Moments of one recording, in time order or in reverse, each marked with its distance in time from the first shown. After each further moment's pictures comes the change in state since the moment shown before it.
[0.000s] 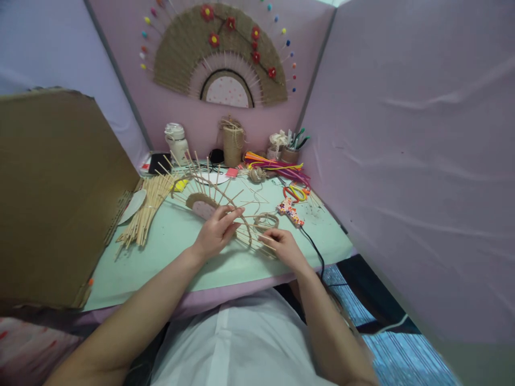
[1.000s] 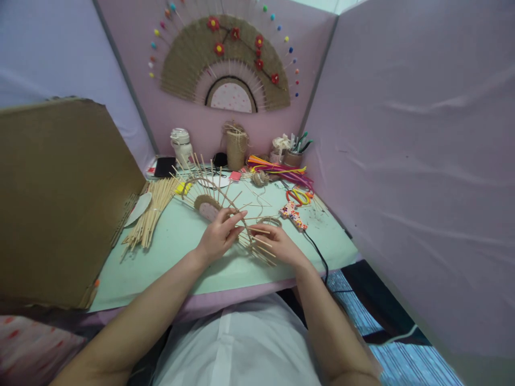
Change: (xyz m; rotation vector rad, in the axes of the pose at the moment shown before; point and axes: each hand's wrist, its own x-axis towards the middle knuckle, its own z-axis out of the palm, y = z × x) left_hand 0.000 -0.001 0.001 0.014 -0.008 -0.029; right_hand 0.020 -0.004 0.006 0.224 -0.250 -0.060
